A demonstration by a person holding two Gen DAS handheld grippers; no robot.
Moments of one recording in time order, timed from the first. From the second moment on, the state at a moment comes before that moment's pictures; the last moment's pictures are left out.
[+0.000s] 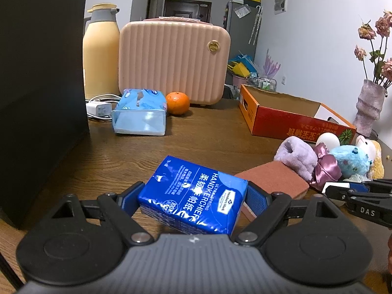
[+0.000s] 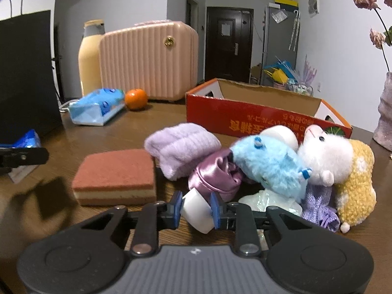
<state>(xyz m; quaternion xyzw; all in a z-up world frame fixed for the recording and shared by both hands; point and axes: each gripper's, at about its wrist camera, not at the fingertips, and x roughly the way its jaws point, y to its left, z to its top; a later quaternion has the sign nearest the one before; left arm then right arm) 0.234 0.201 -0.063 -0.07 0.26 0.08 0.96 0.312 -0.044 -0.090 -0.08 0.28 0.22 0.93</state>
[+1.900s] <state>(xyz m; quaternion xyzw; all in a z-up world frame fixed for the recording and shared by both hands) 0.309 0.055 -0.008 -0.10 0.19 0.05 0.98 0.365 -0.146 0.000 0.00 0.13 0.20 0.97</state>
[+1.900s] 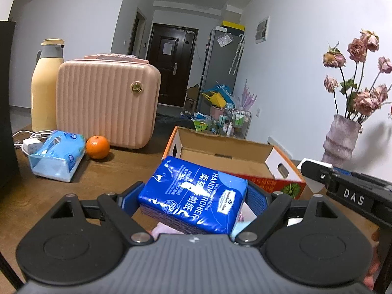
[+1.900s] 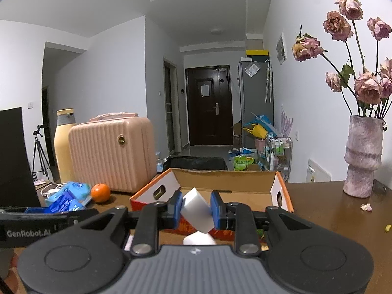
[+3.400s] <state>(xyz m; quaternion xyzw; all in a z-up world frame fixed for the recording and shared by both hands) 0.483 0.002 0.020 -0.05 0.20 0.10 0.97 0.556 -0.172 0.018 -0.01 0.21 0.19 0.96</state>
